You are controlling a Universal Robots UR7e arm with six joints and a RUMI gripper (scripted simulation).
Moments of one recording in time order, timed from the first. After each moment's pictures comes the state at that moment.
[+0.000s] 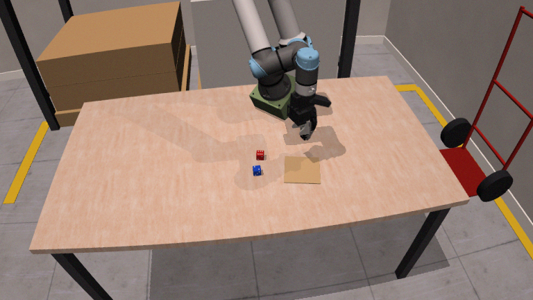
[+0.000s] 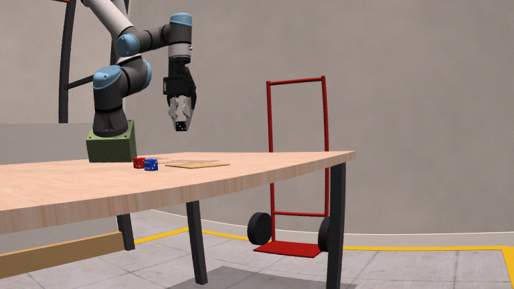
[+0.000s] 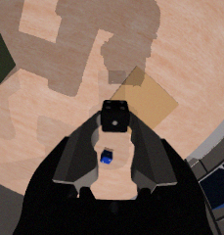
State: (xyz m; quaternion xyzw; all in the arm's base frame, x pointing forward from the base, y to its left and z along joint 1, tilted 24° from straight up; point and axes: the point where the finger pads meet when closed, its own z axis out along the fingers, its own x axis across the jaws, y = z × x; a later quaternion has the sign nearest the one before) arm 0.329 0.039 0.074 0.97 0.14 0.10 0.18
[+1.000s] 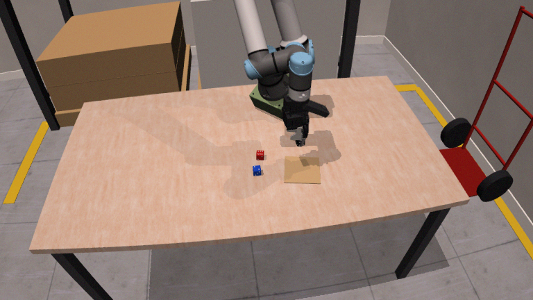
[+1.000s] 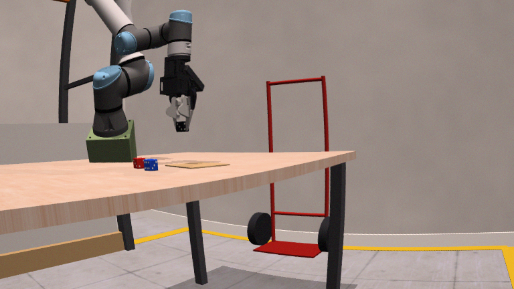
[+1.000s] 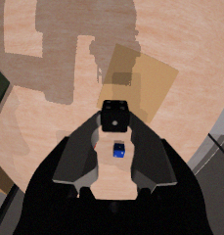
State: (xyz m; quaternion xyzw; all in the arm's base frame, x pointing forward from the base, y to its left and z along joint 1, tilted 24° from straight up) arm 0.353 0.011 0.088 0.98 0.00 0.13 0.16
